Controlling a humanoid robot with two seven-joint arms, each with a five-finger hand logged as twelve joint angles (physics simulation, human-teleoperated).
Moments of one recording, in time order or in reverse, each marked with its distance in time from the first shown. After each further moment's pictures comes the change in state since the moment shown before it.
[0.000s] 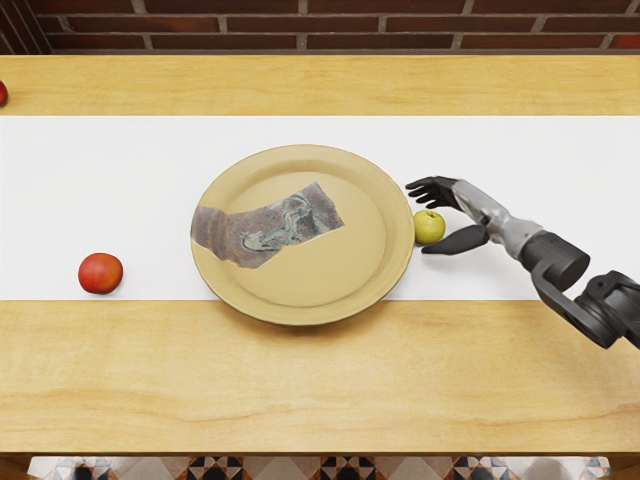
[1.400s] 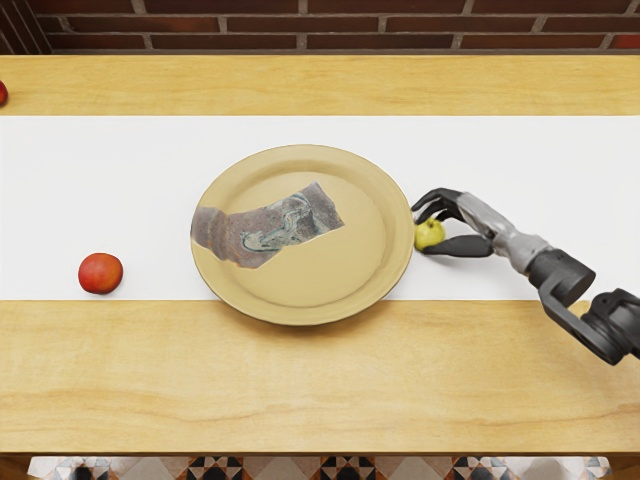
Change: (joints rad) left arm 0.000 0.000 -0.001 0.000 0.000 0.000 0.000; right arm -0.018 0.004 -0.069 -0.068 0.032 -0.003 0.160
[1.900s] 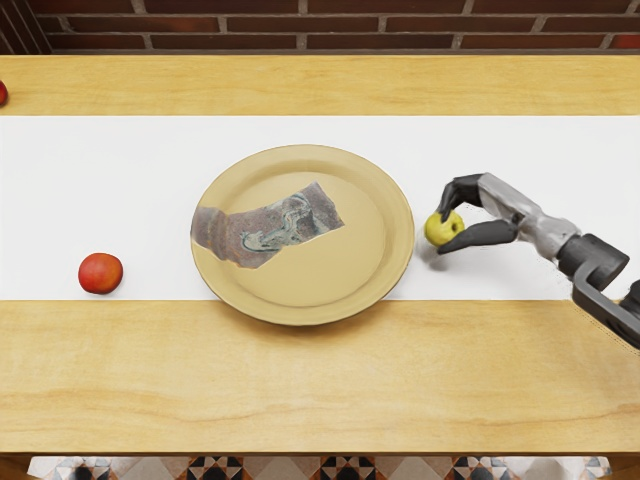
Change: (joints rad) left arm 0.000 0.000 0.001 0.000 0.000 0.000 0.000; right arm 0.025 -0.140 0.003 0.119 0.084 0.099 0.055
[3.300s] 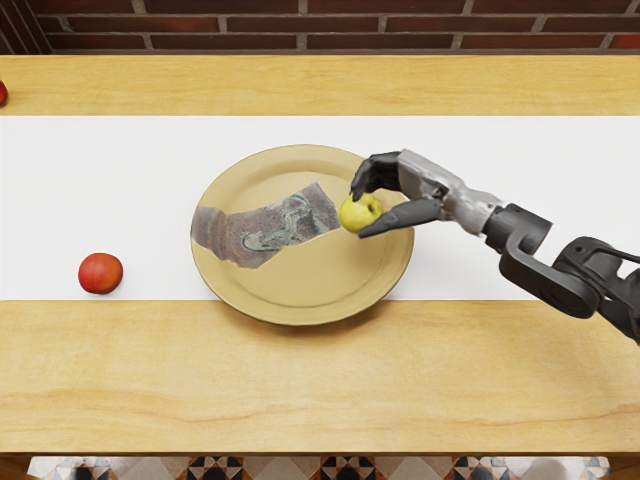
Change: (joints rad) left arm 0.000 0.000 0.000 0.000 0.000 0.000 0.000; right arm 0.104 0.163 0.039 0.049 0.069 0.143 -0.129
